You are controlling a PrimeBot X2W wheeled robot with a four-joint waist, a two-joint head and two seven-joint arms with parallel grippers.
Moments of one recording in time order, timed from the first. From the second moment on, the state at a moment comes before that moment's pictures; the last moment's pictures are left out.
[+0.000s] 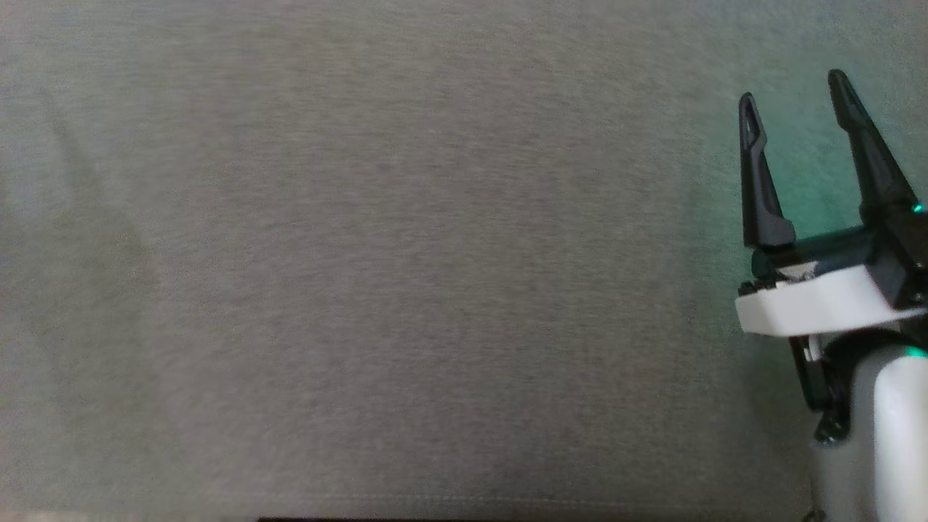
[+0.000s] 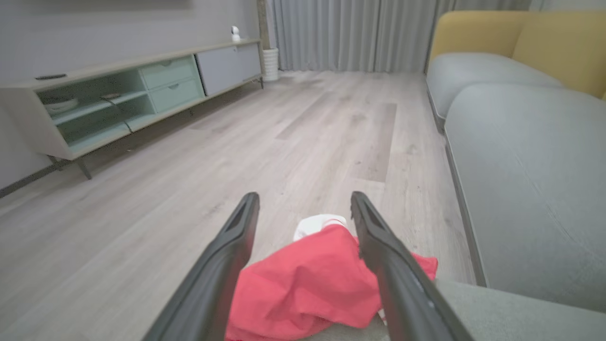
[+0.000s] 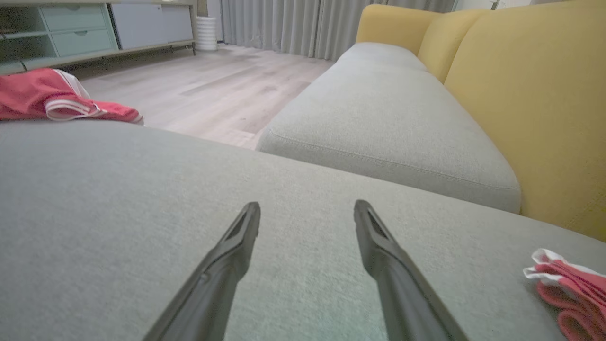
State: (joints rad) left arm -1.10 0.65 -0.28 0.63 -0.75 0.10 0.10; right arm -0.21 -0.05 0.03 -0.31 -0.12 0.12 0.13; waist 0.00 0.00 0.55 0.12
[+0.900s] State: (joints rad) left arm -1.32 0.68 -0.36 1.12 -0.67 -0.01 0.10; right arm -0.05 -0.07 -0.01 -0.54 -0.13 0.12 0.20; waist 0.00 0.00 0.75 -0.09
